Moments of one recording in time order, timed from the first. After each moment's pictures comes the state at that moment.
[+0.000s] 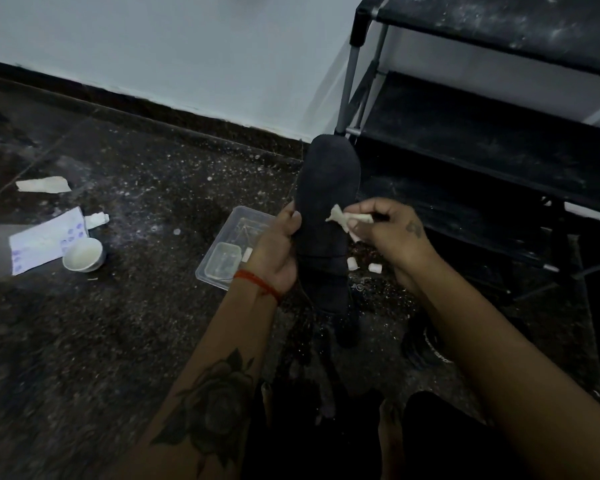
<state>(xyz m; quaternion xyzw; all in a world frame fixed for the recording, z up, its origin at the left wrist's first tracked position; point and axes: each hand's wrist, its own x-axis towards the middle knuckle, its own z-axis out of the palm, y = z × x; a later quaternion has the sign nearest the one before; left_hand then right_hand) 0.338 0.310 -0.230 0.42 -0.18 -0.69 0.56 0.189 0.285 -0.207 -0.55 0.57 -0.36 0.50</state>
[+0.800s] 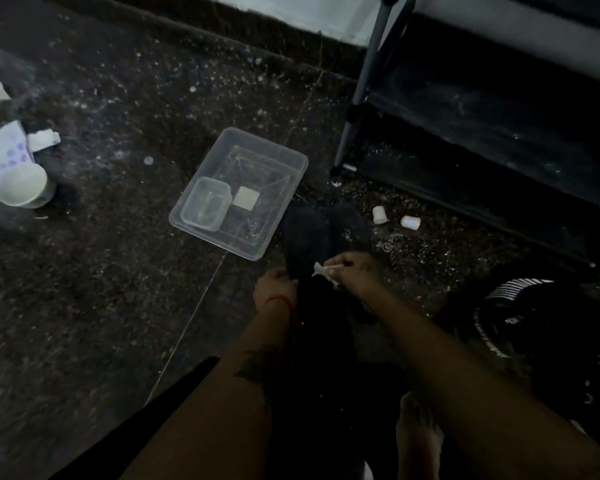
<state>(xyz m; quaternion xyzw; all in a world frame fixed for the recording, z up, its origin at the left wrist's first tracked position) 0.344 0.327 -0.521 0.82 -0.12 -0.50 0.25 0.213 0.276 -0.503 -0.46 0.66 -0.12 0.58</state>
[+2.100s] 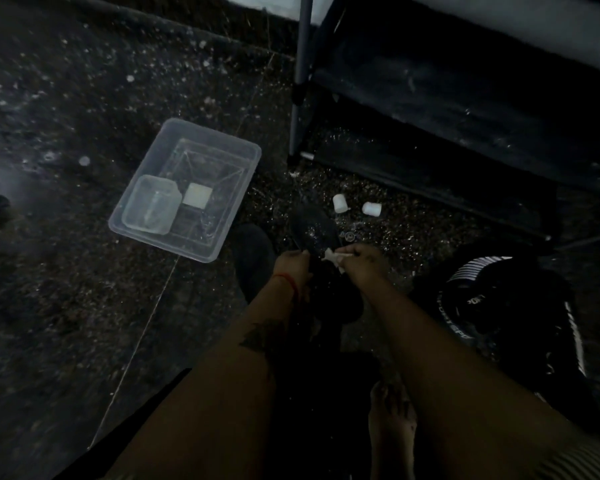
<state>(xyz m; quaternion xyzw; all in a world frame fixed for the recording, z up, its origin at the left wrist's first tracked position) 0.266 0.276 -0.527 0.71 -0.11 -0.64 0.28 0.151 0.262 -0.523 -0.38 0.75 -0.19 0.52</state>
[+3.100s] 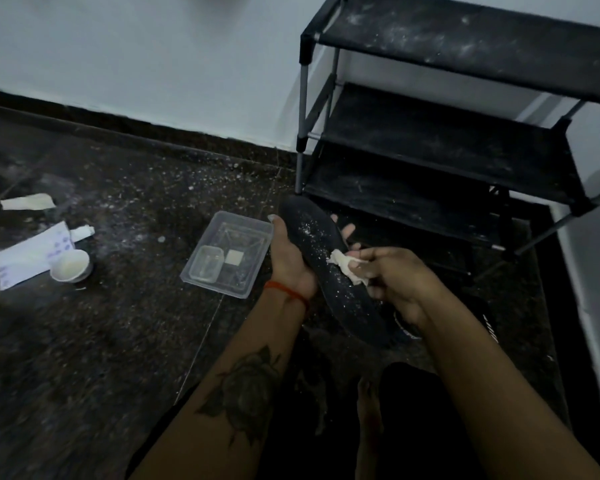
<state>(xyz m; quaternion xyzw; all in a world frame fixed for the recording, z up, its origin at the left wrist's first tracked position) 0.261 0.347 -0.211 0.31 0.02 -0.77 0.55 0.130 0.364 -0.179 -0.37 0.61 -0.27 0.65</state>
